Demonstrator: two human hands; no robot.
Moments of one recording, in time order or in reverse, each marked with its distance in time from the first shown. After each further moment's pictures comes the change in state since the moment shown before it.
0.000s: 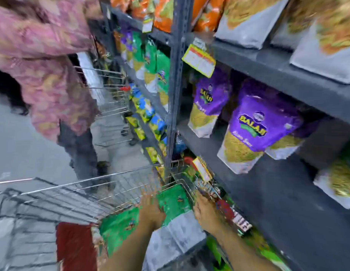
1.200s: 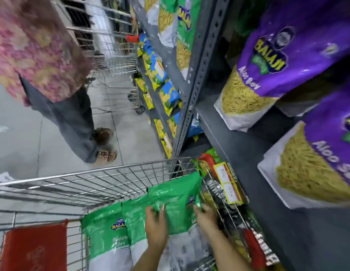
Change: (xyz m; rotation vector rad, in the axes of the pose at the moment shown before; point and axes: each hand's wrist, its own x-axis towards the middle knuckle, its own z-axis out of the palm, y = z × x) left_hand 0.073 0.011 0.085 -0.979 0.378 -0.458; right_hand 0.128 0.021 0.080 0.786 -0.091 0.698
